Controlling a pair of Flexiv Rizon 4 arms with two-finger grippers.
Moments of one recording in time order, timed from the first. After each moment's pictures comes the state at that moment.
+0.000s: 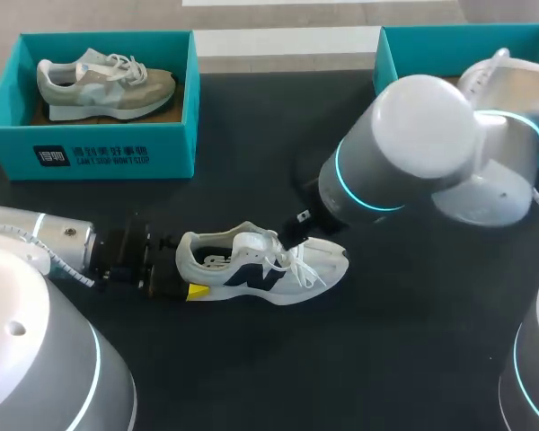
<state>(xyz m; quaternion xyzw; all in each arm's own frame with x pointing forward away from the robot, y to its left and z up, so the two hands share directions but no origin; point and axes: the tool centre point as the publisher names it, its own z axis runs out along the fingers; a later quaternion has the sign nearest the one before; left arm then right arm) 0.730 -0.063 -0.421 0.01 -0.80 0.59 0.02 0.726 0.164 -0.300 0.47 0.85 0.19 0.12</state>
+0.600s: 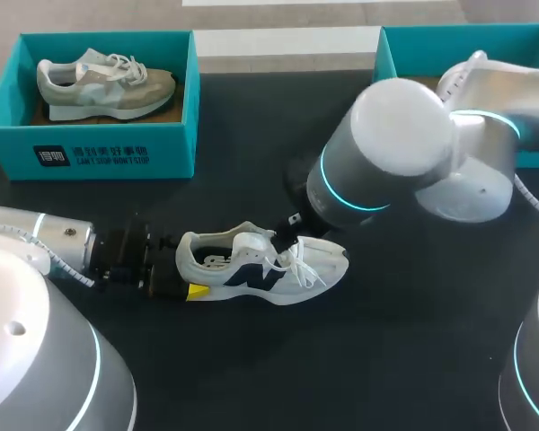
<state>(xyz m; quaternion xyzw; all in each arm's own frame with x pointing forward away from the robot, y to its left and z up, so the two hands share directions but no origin) 0.730 -0.063 -0.421 0.01 -0.80 0.59 0.02 0.726 0.173 -0.317 0.50 0.84 0.17 0.10</state>
